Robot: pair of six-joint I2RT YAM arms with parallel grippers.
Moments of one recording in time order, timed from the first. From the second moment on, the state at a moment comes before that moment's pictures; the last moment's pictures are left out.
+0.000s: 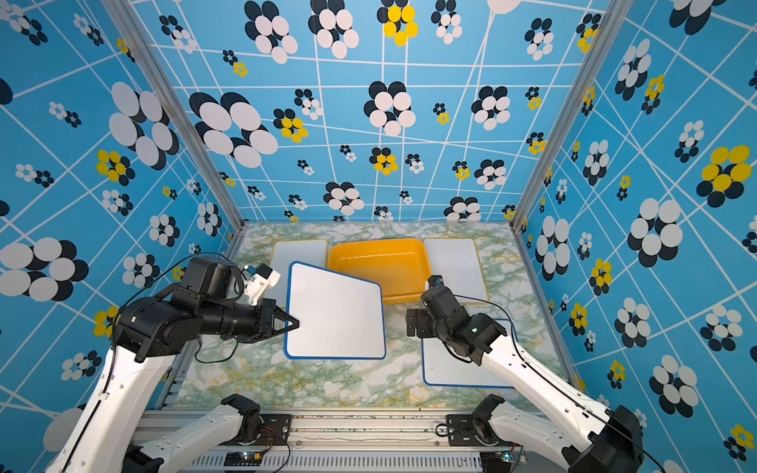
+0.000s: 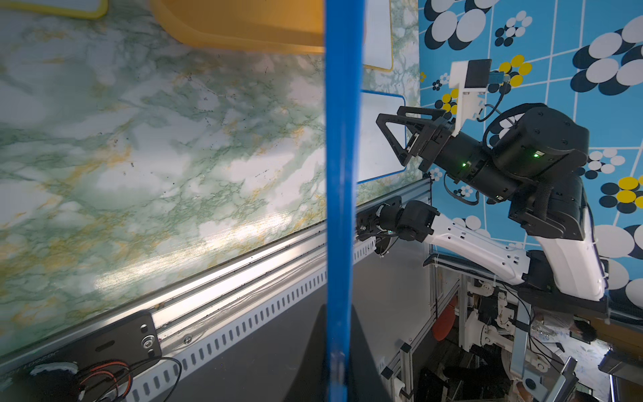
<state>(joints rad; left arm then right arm) -0.37 1.01 1.48 -1.38 0.59 -0.57 0.68 1.01 0.85 -0.71 0.21 0.51</state>
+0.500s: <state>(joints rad) -0.37 1.37 1.66 -1.11 0.60 -0.57 0.63 0.99 0.88 -0.68 0.32 0.38</state>
